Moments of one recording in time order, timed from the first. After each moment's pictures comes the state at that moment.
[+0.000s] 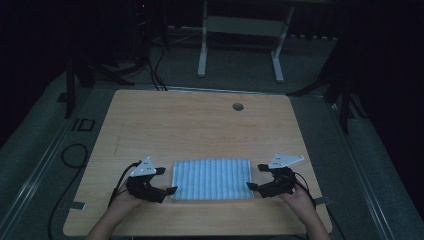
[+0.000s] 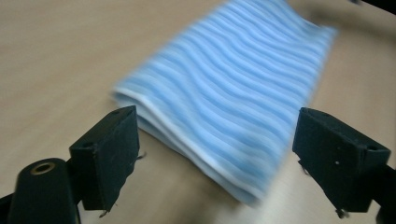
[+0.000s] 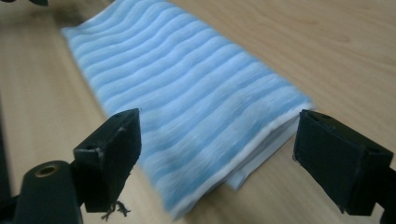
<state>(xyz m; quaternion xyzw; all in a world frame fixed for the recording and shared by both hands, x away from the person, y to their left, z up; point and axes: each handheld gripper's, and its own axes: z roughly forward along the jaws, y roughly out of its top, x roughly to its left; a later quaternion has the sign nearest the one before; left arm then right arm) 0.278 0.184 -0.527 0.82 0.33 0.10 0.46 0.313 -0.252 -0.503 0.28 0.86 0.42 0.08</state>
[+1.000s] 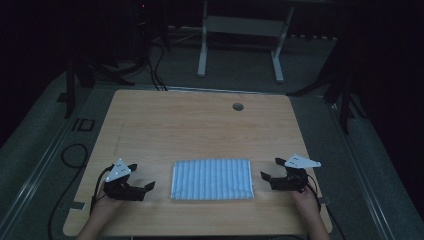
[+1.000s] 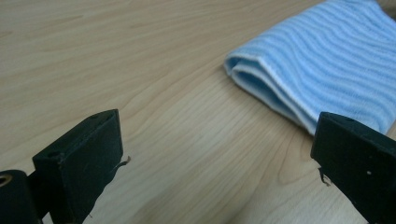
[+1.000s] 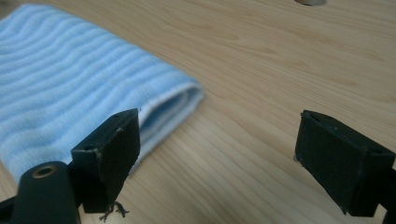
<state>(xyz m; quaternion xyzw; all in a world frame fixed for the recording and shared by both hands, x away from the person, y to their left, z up) 0.263 0.247 -0.549 0.78 0.40 0.17 0.45 0.324 -0.304 -0.533 0.35 0.80 0.45 0.18</state>
